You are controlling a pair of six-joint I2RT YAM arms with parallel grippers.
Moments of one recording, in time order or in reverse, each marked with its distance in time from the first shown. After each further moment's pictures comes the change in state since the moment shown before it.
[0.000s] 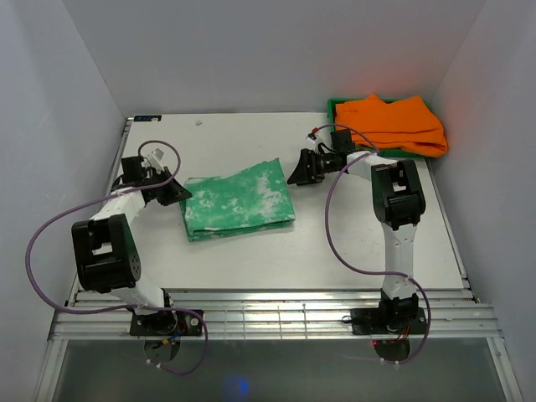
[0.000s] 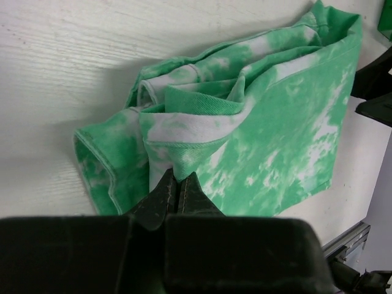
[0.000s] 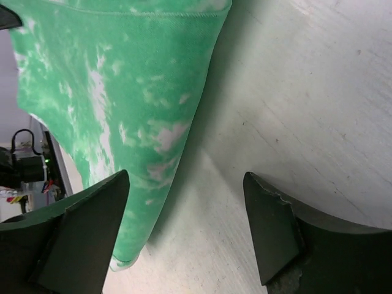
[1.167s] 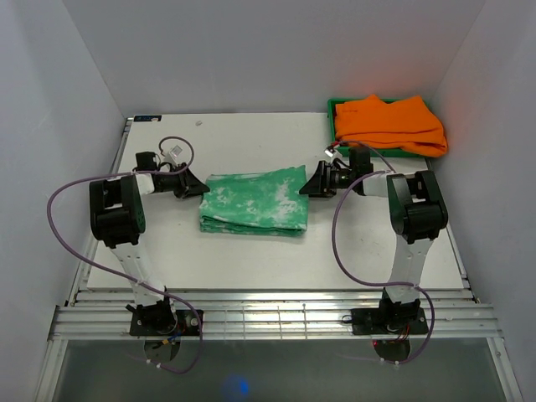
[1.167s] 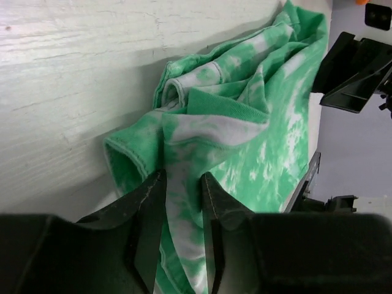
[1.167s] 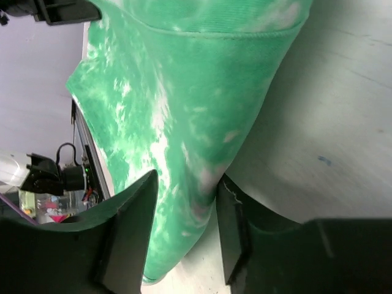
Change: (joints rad) left arm -0.014 0.460 0.215 0.118 0.391 0.082; right arm -0.066 -0.225 -0.460 0.428 -0.047 0.303
